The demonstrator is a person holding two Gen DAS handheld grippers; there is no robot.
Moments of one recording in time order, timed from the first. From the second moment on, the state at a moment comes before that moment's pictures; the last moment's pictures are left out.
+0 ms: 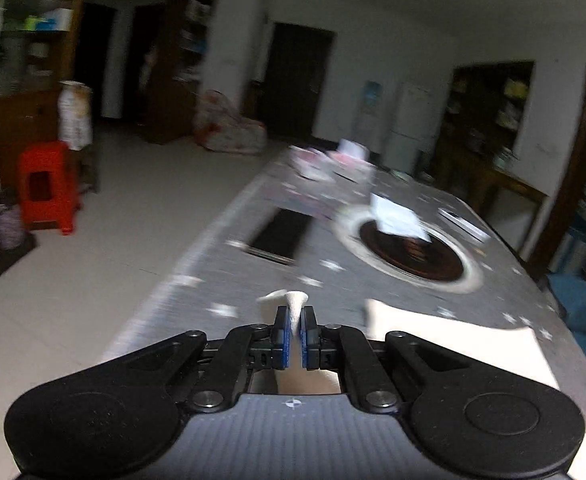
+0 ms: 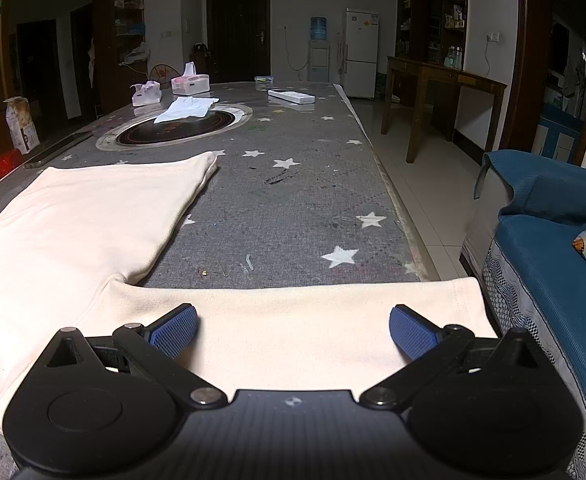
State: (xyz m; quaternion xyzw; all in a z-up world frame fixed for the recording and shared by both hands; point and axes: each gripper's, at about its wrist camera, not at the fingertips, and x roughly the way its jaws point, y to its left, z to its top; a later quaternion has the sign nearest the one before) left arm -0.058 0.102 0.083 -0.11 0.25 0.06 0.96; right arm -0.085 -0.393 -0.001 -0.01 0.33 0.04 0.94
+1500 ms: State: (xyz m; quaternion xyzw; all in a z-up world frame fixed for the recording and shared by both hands) left arm -0.049 0.003 0.014 -0.09 0.36 -0.13 0.92; right arm -0.087 -0.393 -0.002 -0.01 0.33 0.03 0.94
